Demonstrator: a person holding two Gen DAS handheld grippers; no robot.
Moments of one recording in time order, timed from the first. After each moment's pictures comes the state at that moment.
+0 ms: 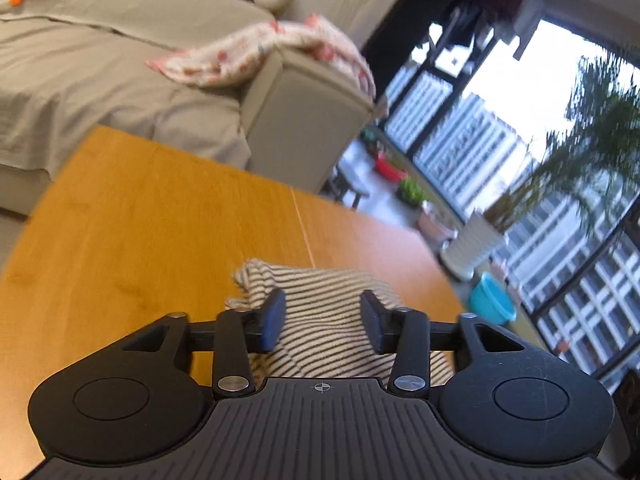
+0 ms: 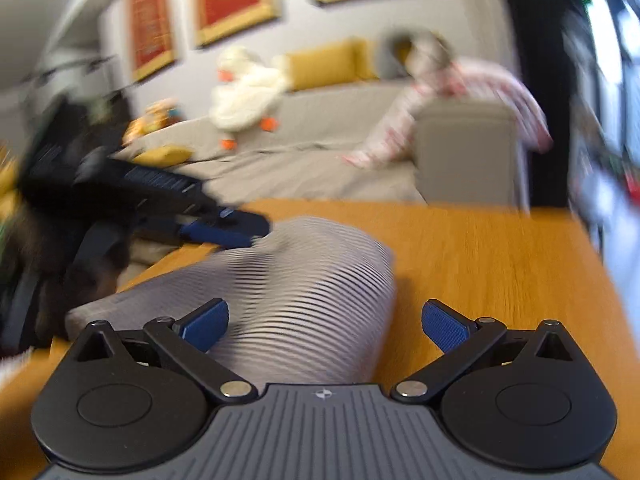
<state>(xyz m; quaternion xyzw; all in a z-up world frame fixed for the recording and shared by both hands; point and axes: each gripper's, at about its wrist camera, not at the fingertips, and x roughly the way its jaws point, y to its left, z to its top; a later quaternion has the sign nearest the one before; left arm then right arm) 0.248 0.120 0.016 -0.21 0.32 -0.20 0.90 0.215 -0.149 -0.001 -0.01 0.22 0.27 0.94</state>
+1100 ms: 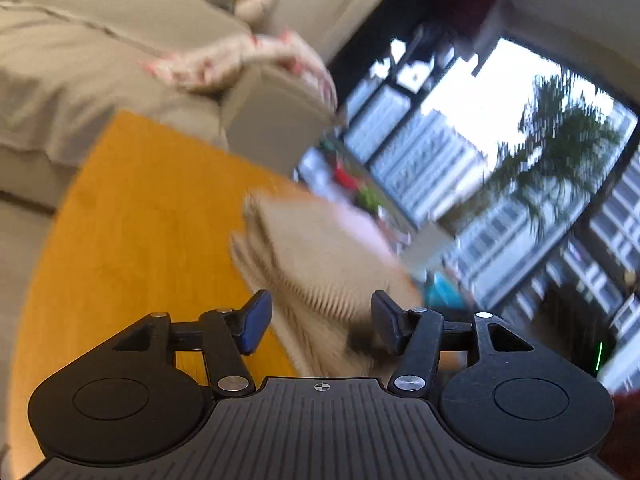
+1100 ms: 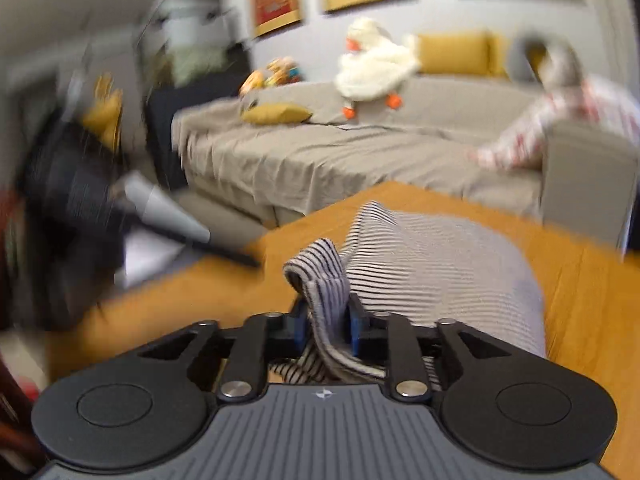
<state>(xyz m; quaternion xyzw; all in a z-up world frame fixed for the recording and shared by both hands) 0.153 0.170 0.016 -0.24 0.28 -0.26 0.89 0.199 -0.088 0.008 -0.11 0.23 0.41 0.88</state>
